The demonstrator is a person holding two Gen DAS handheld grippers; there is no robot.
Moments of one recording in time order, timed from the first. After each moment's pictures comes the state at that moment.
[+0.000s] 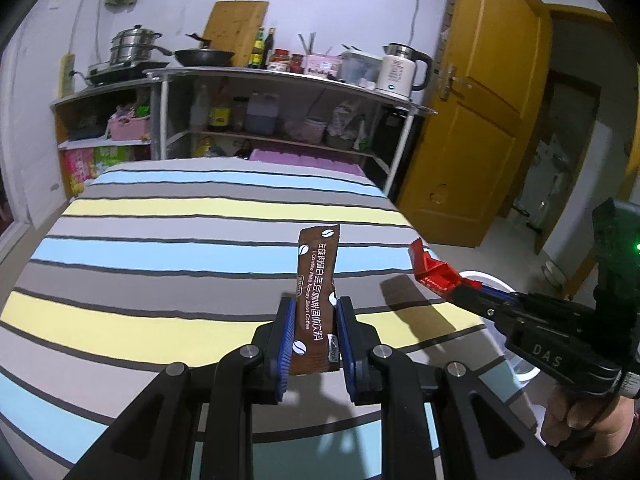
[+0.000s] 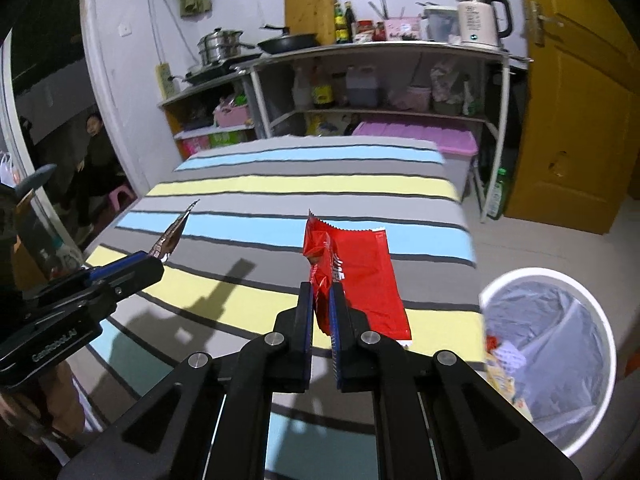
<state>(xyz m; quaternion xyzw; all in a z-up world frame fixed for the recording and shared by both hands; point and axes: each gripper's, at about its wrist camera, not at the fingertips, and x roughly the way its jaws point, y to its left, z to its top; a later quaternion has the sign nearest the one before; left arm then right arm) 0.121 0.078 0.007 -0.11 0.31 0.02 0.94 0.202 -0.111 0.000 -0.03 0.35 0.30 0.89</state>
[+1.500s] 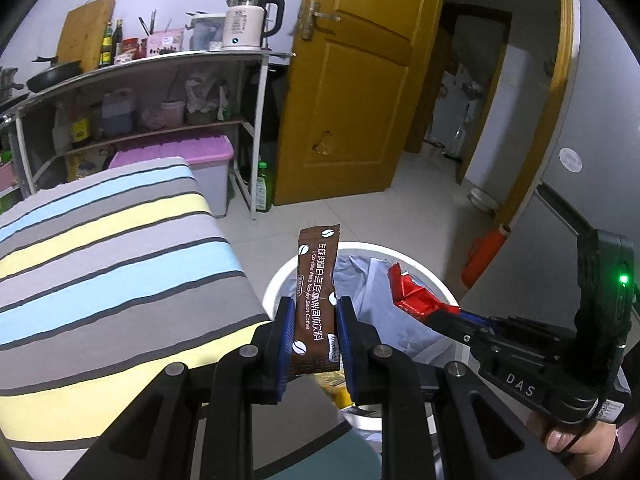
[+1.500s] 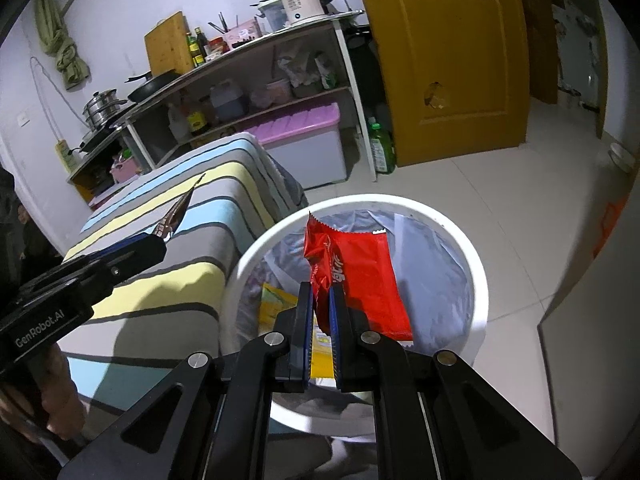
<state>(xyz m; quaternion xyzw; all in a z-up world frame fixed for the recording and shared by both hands) 0.229 -0.128 -0.013 -0.04 0.35 -0.16 0.92 0.236 -0.313 -0.041 0.09 0.39 0.14 0.91</state>
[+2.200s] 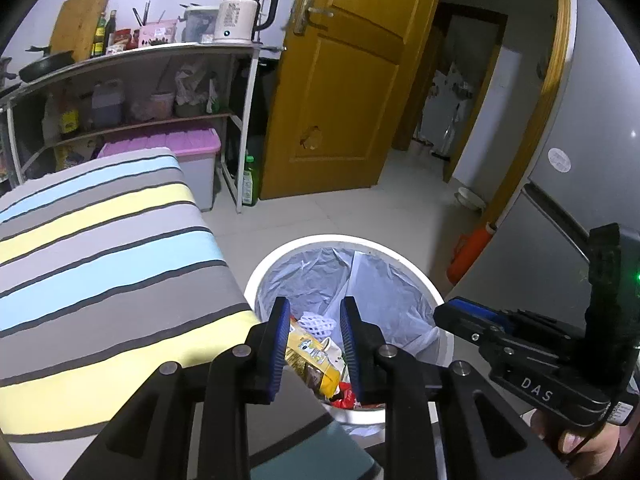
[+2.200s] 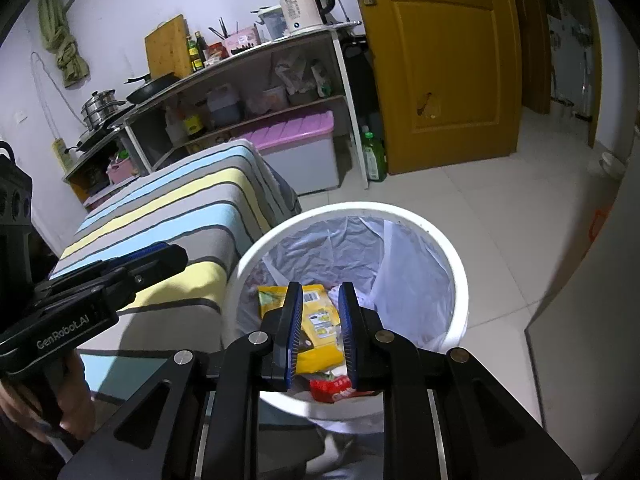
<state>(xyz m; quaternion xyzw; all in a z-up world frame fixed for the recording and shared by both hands) 0.221 -0.126 -0.015 -0.05 0.36 -0.18 0.91 0.213 -0.312 -0.024 0.07 0.37 0.13 0.92</state>
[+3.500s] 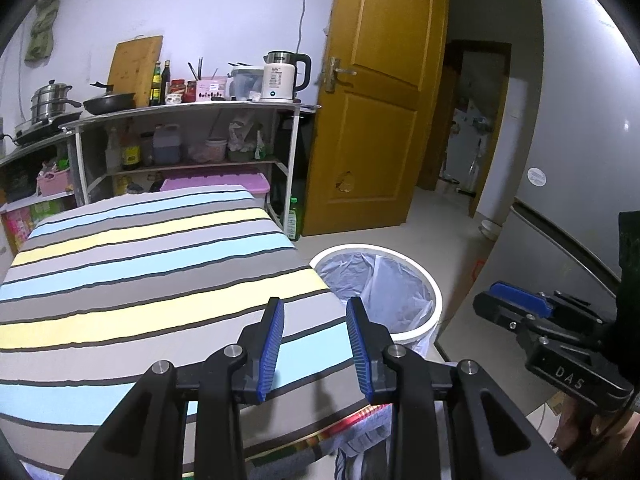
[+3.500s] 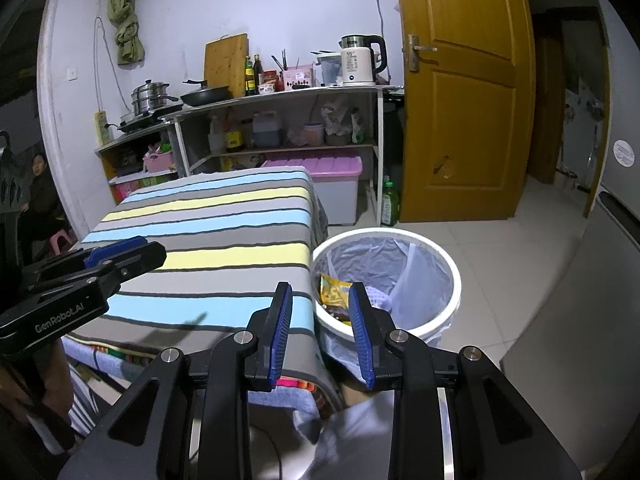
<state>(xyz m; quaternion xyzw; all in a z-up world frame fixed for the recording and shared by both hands) 0.051 -0.064 0.039 -0.04 0.28 -0.11 0.95 0.068 -0.267 0.034 -0.01 0.29 0.15 0.95</state>
